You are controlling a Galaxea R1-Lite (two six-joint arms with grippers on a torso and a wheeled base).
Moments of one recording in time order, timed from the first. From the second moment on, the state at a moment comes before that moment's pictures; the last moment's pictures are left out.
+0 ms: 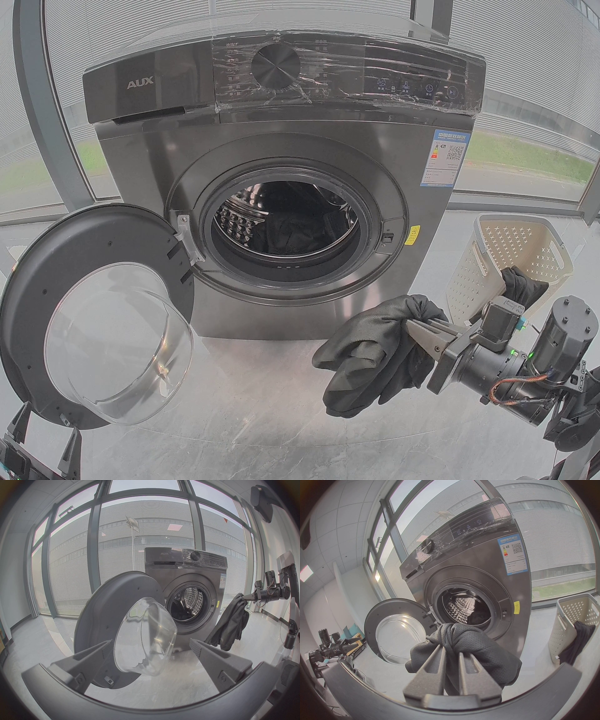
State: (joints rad) left arm 0.00 0.02 -0.02 0.00 -0.01 0.03; right arm 0.78 1.61 -0.26 -1.30 -0.16 0.23
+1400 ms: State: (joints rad) left arm -0.34 1.13 -0.23 -0.54 -0.49 0.07; right arm 0.82 1.89 -0.60 -1.44 -0.09 0.31
